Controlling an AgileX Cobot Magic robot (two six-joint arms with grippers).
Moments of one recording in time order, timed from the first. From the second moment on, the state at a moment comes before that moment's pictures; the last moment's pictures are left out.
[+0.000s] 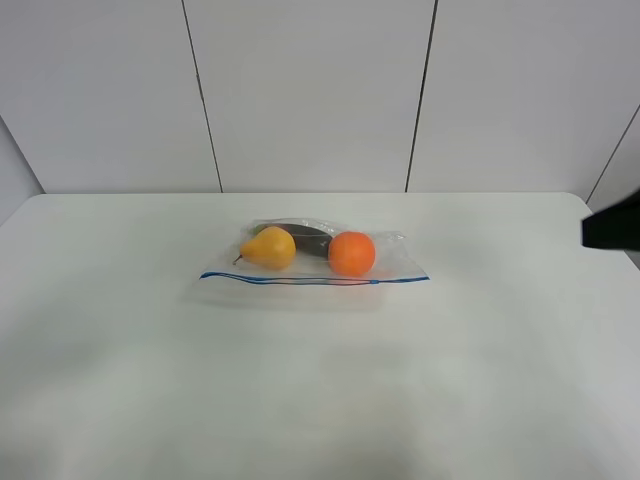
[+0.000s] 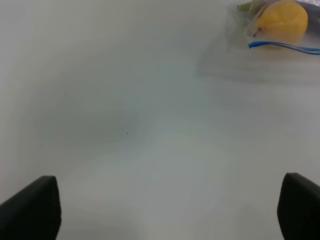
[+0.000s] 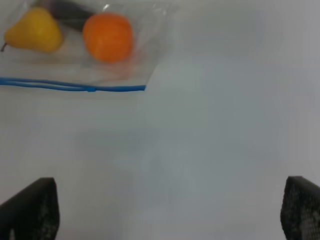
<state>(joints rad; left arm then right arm) 0.04 -0.01 -0.50 -0.03 1.07 0.03 0.00 0.89 -0.93 0.29 1.01 -0.07</state>
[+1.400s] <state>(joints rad) 0.04 -0.01 -0.50 -0.03 1.07 0.03 0.00 2.07 -1.21 1.09 1.04 -0.40</state>
